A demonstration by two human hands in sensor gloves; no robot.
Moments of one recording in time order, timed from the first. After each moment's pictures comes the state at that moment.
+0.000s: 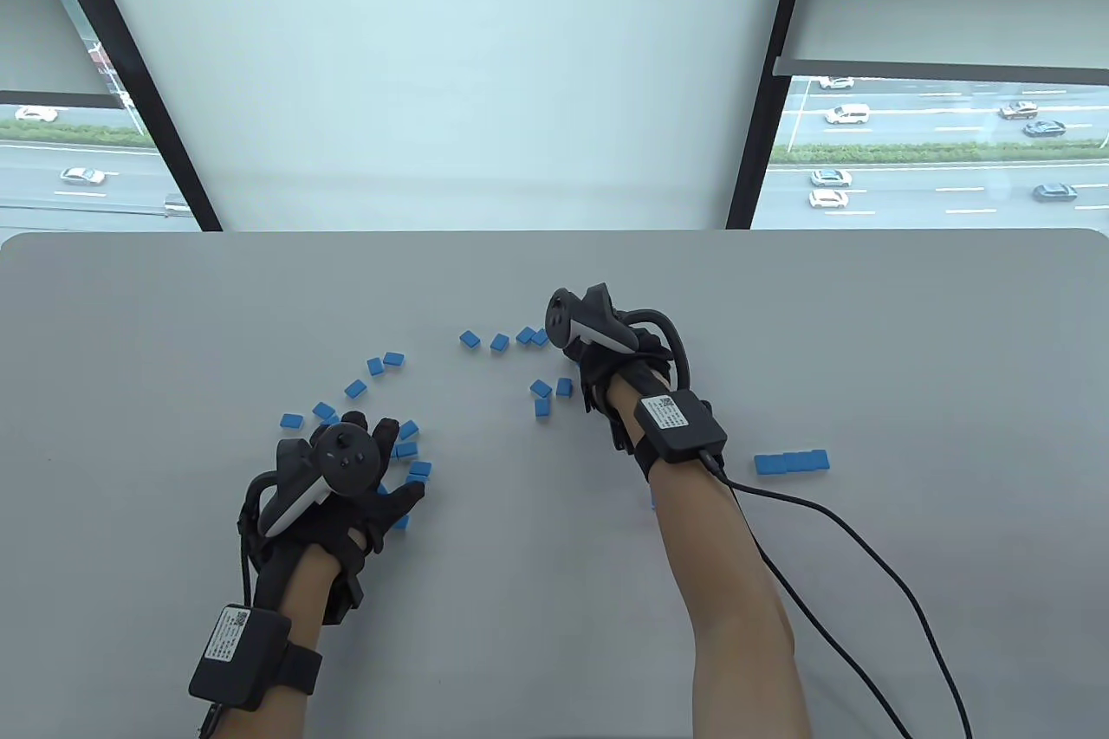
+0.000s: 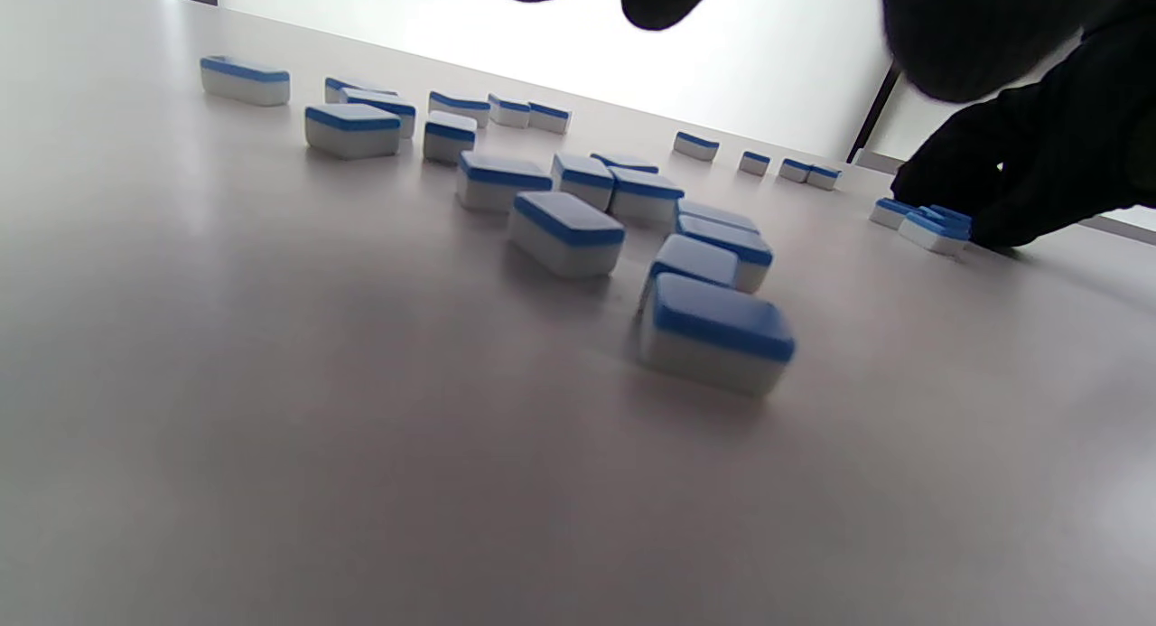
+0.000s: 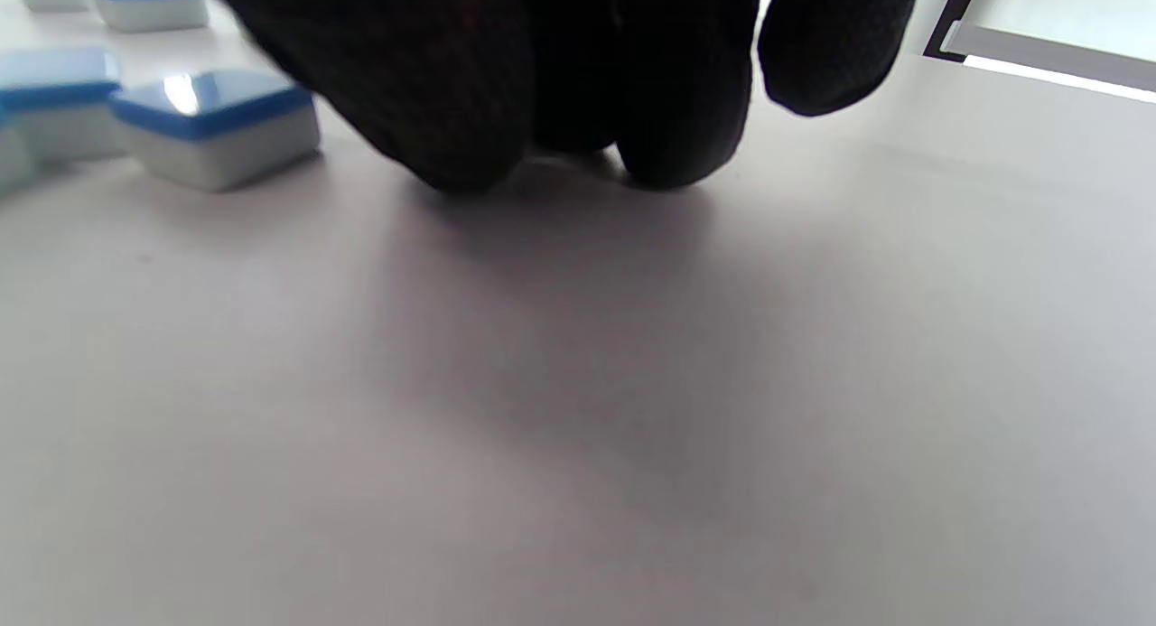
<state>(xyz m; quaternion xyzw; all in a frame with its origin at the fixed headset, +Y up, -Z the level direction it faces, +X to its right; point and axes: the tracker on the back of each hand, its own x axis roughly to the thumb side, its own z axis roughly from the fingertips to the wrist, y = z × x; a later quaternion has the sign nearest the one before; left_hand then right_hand) -0.270 -0.736 -0.364 -0.11 -0.01 0.10 0.99 0.023 -0.747 -0.547 -0.04 -0.15 -0.99 0.07</state>
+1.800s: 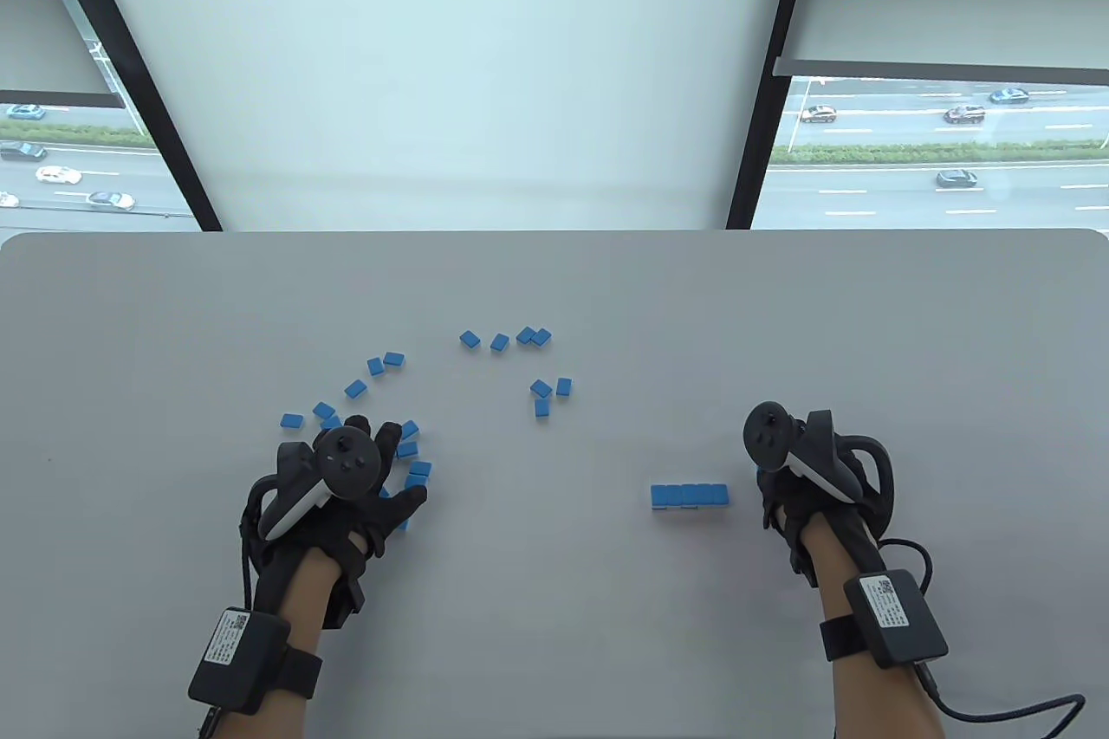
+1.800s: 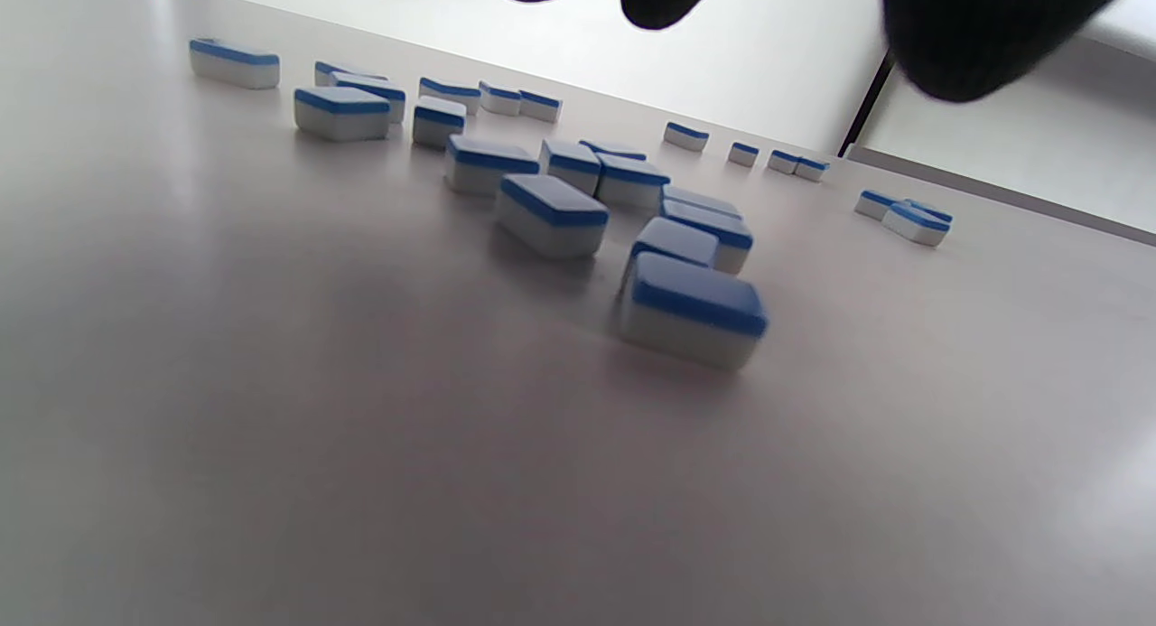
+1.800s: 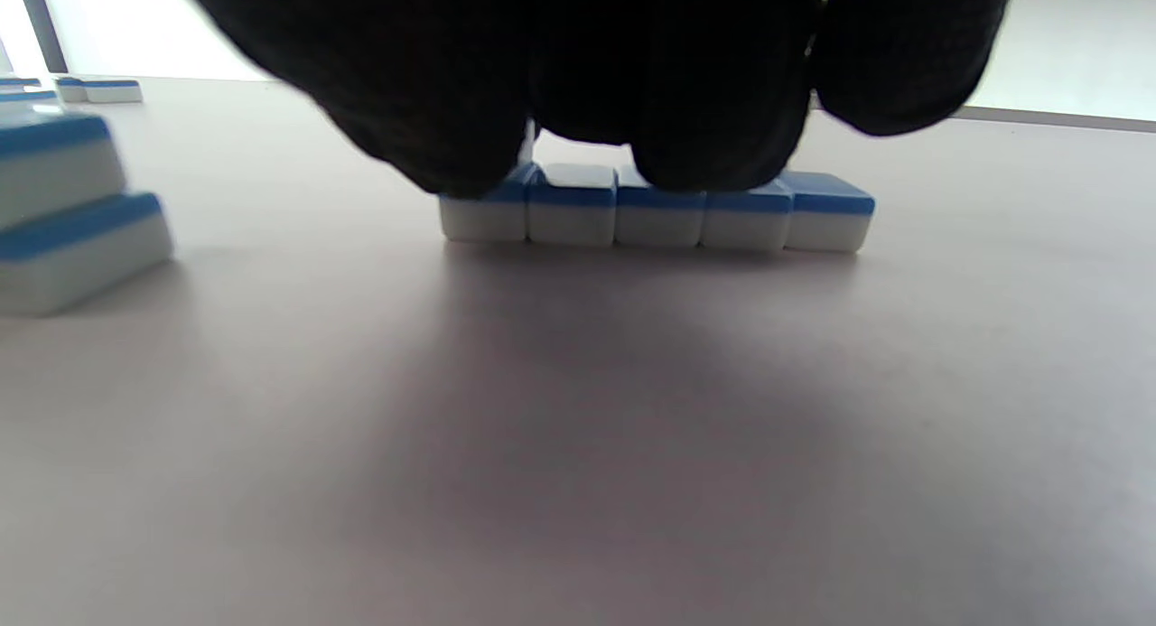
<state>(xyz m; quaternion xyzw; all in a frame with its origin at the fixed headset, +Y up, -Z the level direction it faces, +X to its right) -0.268 -0.740 -0.363 -0.12 -0.02 0.11 0.99 0.221 -0.742 -0.394 0.02 -0.06 -1.00 0.00</state>
